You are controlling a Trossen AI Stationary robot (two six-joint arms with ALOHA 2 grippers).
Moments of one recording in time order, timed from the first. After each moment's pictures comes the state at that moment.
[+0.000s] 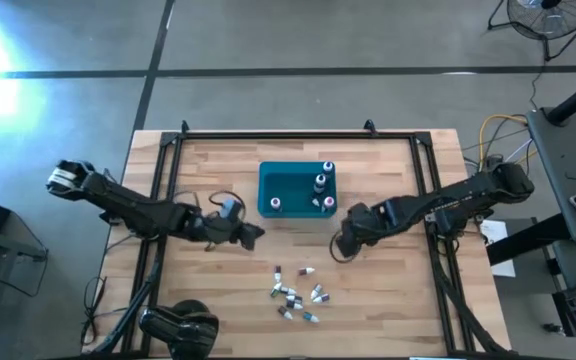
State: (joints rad) left arm -0.30 1.20 0.71 -0.11 -0.41 -1.26; right arm 0.22 1.44 0.93 -0.80 0.05 1.33
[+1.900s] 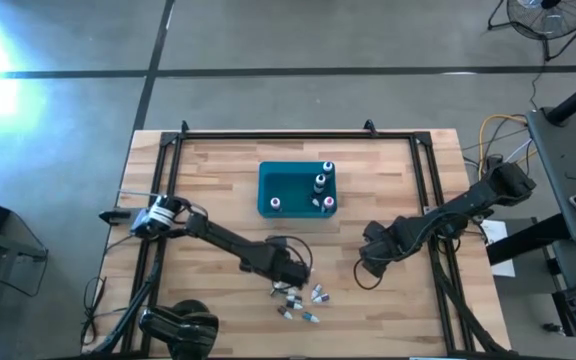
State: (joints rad) left arm -0.33 2.10 1.56 -0.87 -0.18 -1.69; right arm 0.41 1.44 0.78 -0.93 0.11 1.16
